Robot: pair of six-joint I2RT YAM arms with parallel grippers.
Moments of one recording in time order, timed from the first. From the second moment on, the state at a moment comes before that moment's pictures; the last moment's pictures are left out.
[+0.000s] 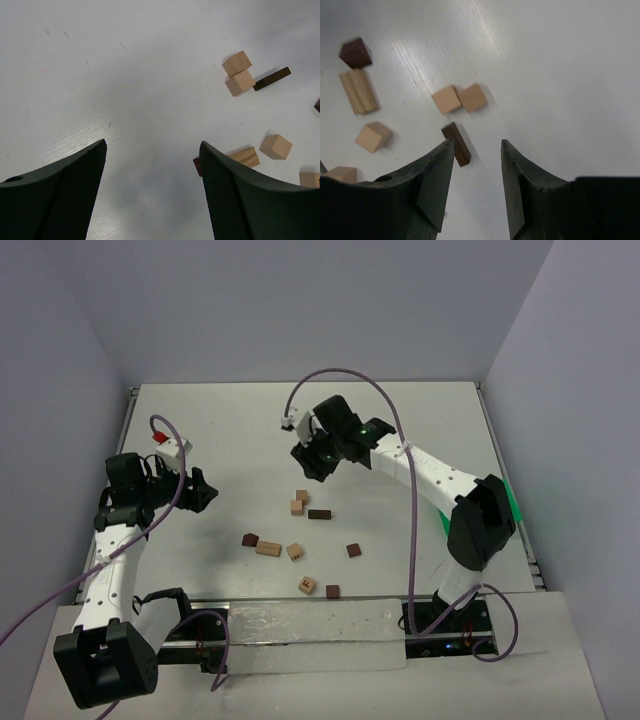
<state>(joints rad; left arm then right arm) 0.16 0.96 0.71 -0.41 0.68 0.27 0.69 1.73 1.47 -0.63 -0.24 -0.28</state>
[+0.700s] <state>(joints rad) 0.16 0.96 0.71 -0.40 0.68 0.24 0.67 2.02 1.43 -0.60 -0.17 -0.17</state>
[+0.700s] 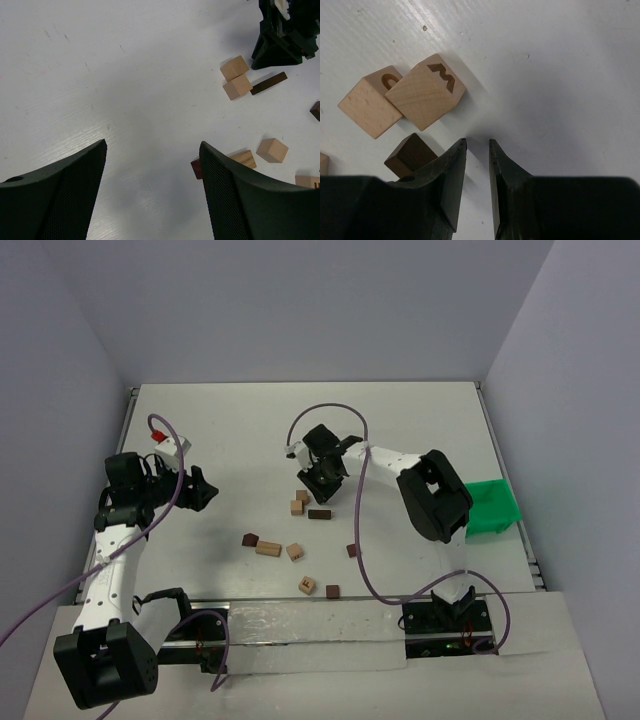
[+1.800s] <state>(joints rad) 0.16 0.97 0.71 -0.39 0.69 0.24 0.67 2.09 1.51 -0.55 -0.18 -0.16</state>
